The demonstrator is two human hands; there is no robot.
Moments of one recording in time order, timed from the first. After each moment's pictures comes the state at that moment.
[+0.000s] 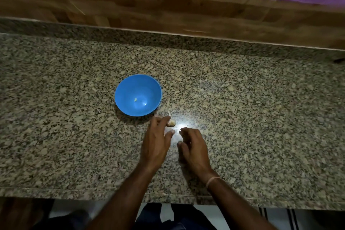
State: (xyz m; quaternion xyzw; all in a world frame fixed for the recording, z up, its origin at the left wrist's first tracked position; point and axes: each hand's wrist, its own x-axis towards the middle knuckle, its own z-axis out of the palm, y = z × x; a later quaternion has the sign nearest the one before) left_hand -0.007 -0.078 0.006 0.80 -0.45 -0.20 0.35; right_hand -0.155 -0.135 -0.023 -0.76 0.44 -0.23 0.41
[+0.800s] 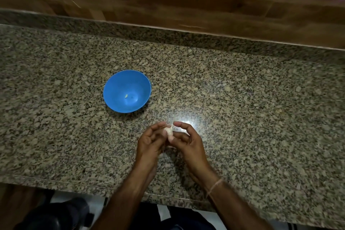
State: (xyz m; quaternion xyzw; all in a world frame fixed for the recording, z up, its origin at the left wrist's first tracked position) left_hand -0.061 -0.085 0.017 0.58 -0.03 -0.47 0.66; right_hand -0.172 -0.159 0.032 -0.41 0.41 -0.22 0.78
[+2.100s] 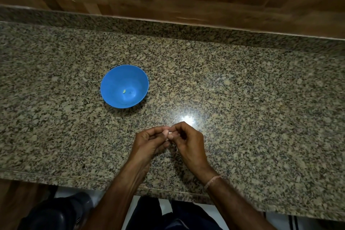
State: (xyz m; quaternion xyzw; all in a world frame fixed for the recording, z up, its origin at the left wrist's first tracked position) left_hand -0.051 -0.078 0.025 0.61 -0.02 -0.55 0.58; right_hand -0.177 -0.158 0.020 -0.67 0.40 -0.25 0.57
